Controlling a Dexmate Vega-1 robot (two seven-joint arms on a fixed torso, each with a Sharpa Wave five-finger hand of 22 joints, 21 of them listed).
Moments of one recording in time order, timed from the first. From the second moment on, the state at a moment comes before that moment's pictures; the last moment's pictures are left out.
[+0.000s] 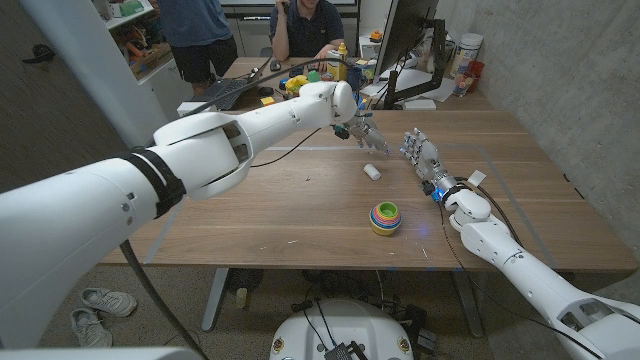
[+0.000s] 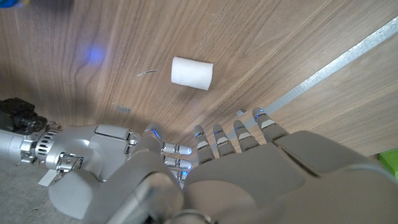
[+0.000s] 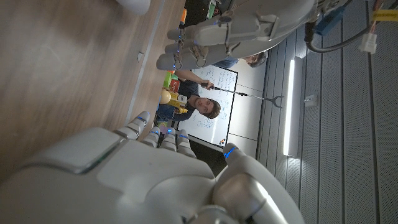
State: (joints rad) left arm -0.14 0.07 1.26 -0.81 0.33 0.12 -0.71; left_hand 0.25 0.00 0.47 -0.11 0.22 0.12 -0.22 0.25 0.20 0.05 -0.15 0.21 0.20 -0.03 -0.03 0.22 0.18 0.04 0.10 0.20 0.18; right arm -0.84 -0.50 -0.40 -1.26 0.67 0.32 0.13; right_hand 0.00 0.06 0.31 0.20 0.35 -0.07 -0.01 0.19 0.19 -0.09 -0.04 0.19 0.19 -0.17 -0.03 0.23 0.19 -0.08 -0.04 0.32 0.19
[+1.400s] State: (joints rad) left arm -0.15 0.02 1.30 -0.74 0.37 0.10 -0.73; left_hand 0.27 0.01 0.48 -0.12 0.22 0.13 -0.22 0.25 0.20 0.07 -0.16 0.21 0.20 -0.02 -0.03 0.22 0.18 0.04 0.09 0.20 0.18; right arm -0.84 -0.50 -0.40 -1.26 0.66 0.31 0.12; right_hand 0.00 0.06 0.31 0.20 0.35 -0.06 -0.01 0.19 0.19 -0.09 -0.04 0.19 0.19 -0.17 -0.03 0.23 0.19 -0.08 -0.04 0.31 0.19
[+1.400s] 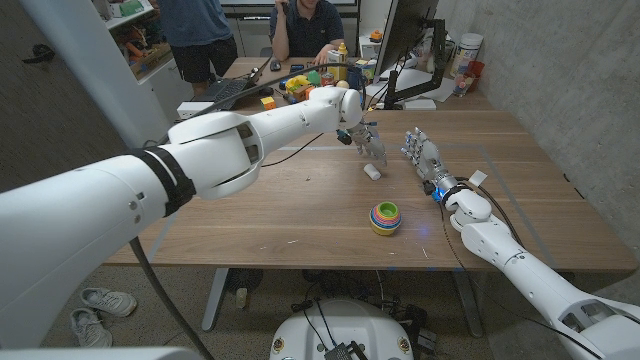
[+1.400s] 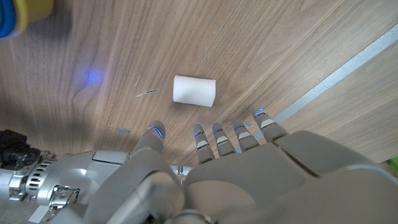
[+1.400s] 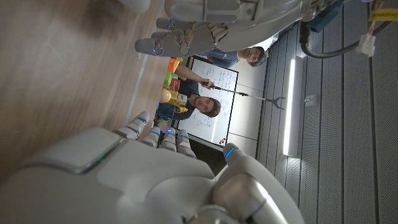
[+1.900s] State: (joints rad) left arm -0.15 0.01 1.31 -0.73 0.37 0.09 -0.73; left_hand 0.28 0.02 0.47 -0.12 0.22 0.14 -0.22 0.25 0.20 0.07 -0.16 0.21 0.20 -0.02 -0.03 0.22 0.18 0.04 0.09 0.20 0.18; right arm -0.84 -0.50 -0.40 -1.25 0.66 0.31 0.12; right_hand 0.00 0.06 0.31 0.20 0.35 -0.06 -0.01 0.19 0.19 -0.09 -0.04 0.19 0.19 -0.17 -0.03 0.23 0.19 -0.08 -0.04 0.31 0.19
